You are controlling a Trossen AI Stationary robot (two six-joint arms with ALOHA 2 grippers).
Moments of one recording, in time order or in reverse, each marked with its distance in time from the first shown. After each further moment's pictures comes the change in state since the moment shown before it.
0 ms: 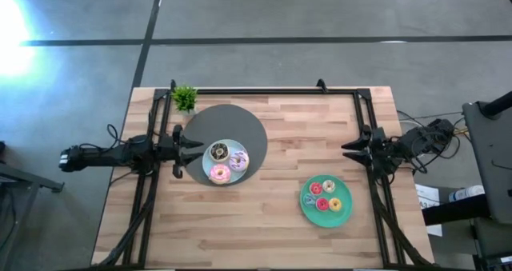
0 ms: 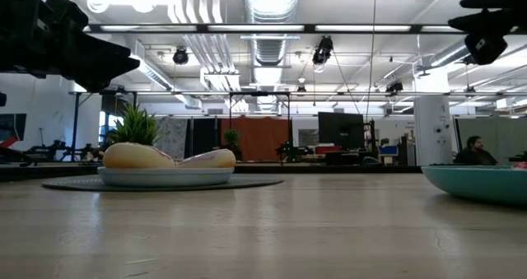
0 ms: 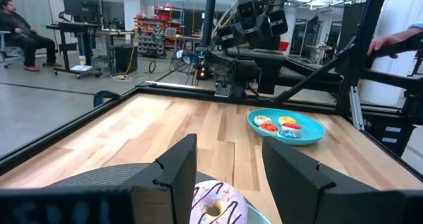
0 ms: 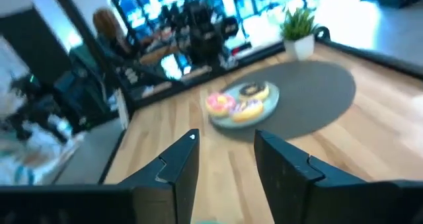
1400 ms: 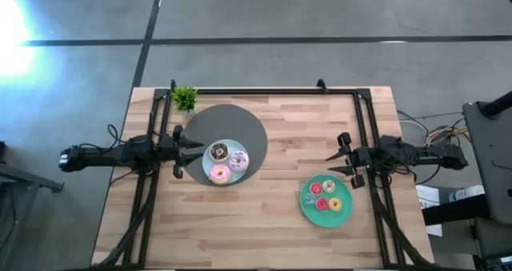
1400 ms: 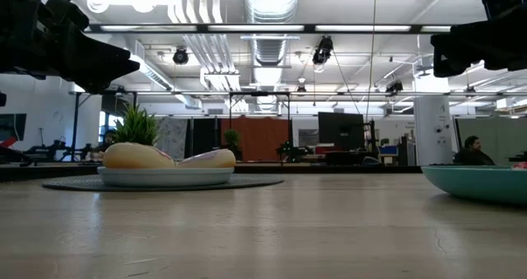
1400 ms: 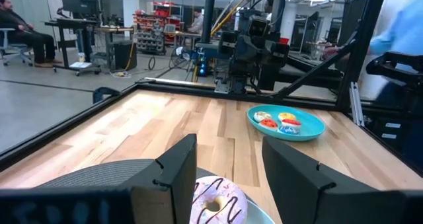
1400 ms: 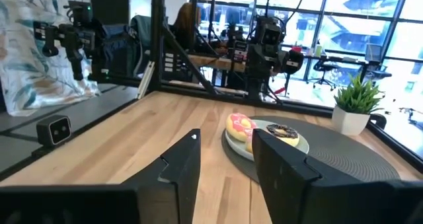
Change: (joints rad) left arm 0.000 0.002 0.000 -0.014 0.001 0.000; right arm -0.463 0.007 -0.385 0.583 -0.697 -0.559
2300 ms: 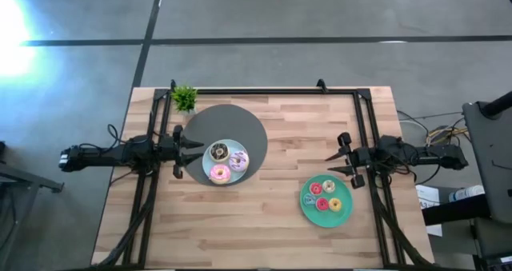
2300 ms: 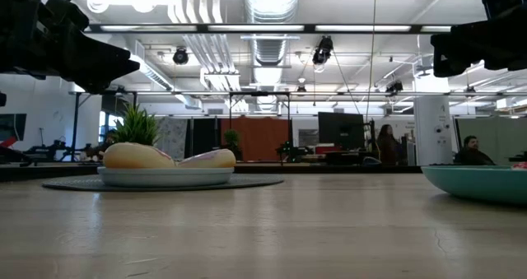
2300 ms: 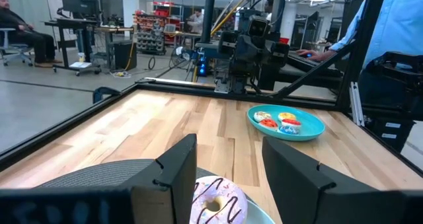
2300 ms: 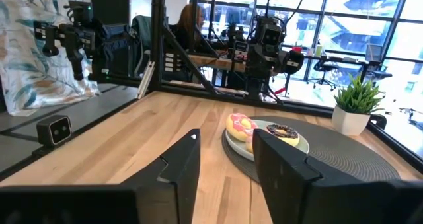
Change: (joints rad) left arm 0.000 0.000 0.000 -0.001 0.000 0.000; right arm 0.000 0.000 0.000 0.000 -0.001 -0.001
